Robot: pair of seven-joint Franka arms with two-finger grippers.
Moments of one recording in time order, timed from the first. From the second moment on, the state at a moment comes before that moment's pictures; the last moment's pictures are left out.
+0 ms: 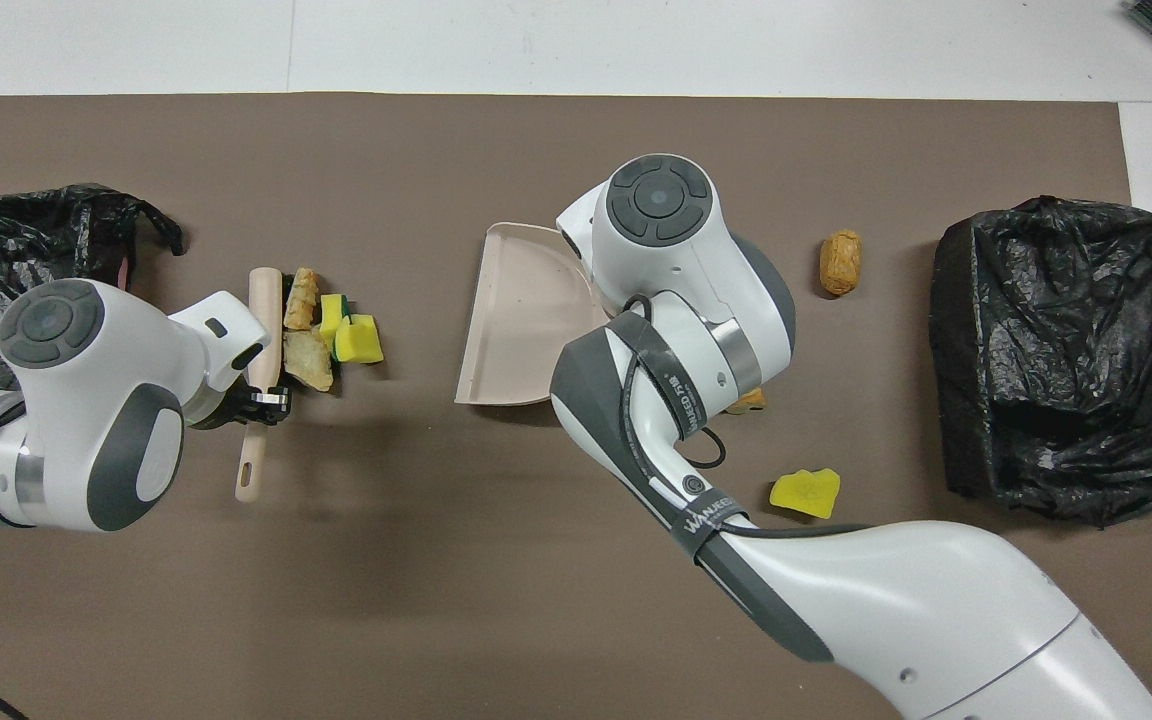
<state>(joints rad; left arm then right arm) -0.08 0.08 -0.14 -2.21 0.00 2.21 -0.15 0.40 0.56 0.12 -1.40 -0.11 1.91 -0.89</state>
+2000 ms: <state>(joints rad) -0.42 0.07 -0.13 -2.00 -0.22 2.01 -0.26 0.35 0.56 0.12 -1.42 -0.14 1.92 -1.06</state>
